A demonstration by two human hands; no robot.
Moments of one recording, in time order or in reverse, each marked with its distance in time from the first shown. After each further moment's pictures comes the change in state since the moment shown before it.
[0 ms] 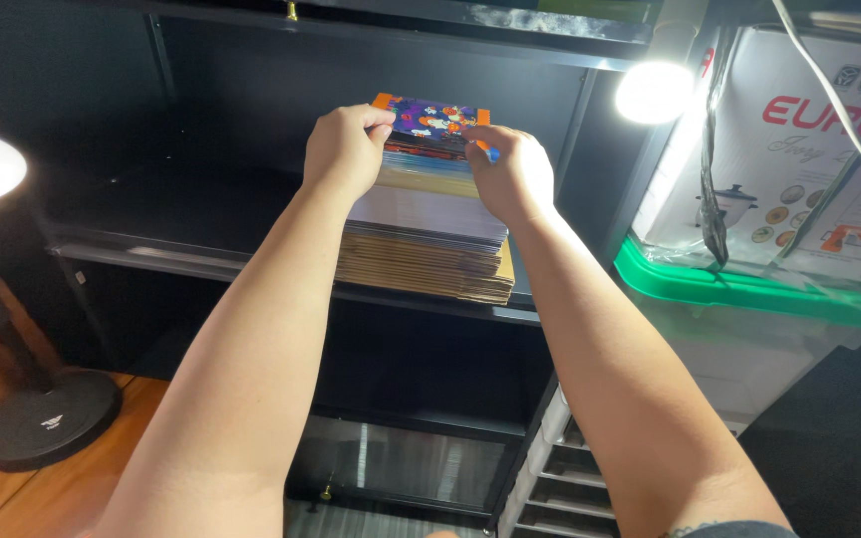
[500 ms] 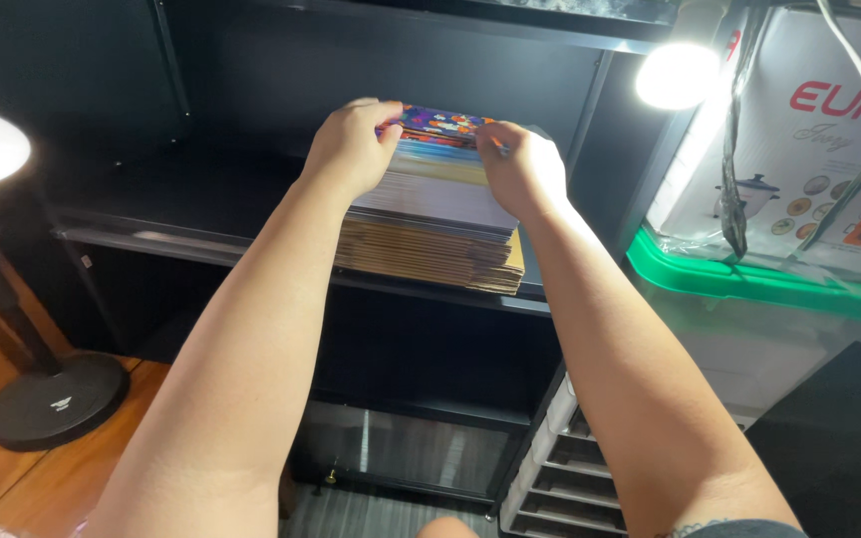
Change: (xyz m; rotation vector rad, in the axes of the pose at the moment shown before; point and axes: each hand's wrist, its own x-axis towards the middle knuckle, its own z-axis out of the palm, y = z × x) left_hand -0.024 0.006 -0.018 0.011 -0.041 0.167; right_hand -0.009 -0.005 -0.002 -0.032 -0.107 0.138
